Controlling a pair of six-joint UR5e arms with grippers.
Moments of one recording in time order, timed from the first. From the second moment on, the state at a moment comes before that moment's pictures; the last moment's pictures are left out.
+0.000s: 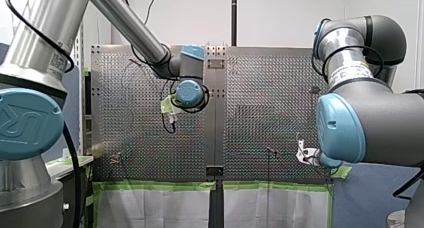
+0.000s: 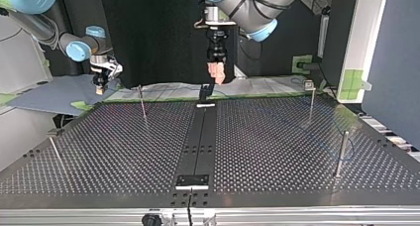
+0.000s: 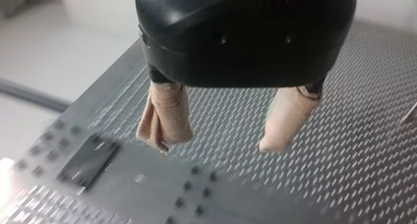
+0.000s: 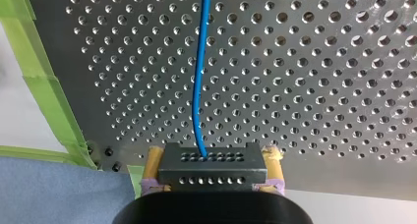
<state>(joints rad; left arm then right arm) -0.74 -1.83 -1.95 -2.55 -2.25 -1.96 1.59 -0.63 1.61 -0.79 1.42 1.58</state>
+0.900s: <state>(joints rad) -0.49 -1.58 -2.20 -2.40 -2.04 -2.20 1.60 -0.62 1.61 -0.79 1.42 1.58</state>
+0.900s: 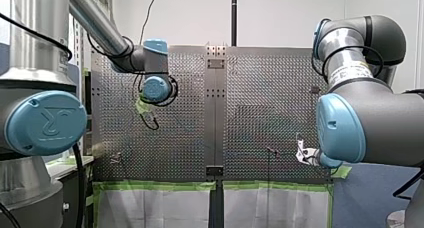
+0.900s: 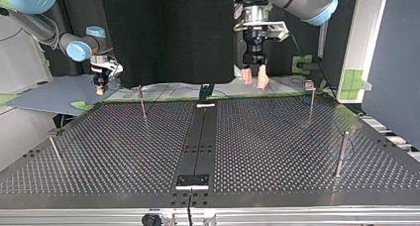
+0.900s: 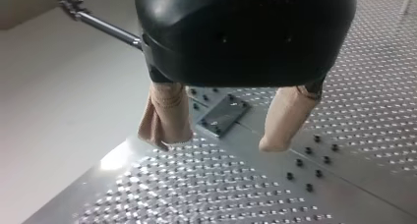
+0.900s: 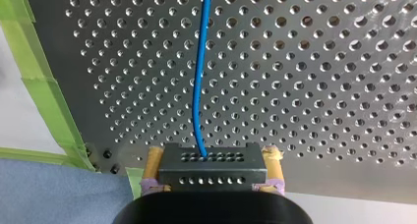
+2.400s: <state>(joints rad) -0.07 -1.57 -2.17 -2.29 -2.01 -2.43 1.61 -0.62 1.61 -0.79 1.42 1.57</state>
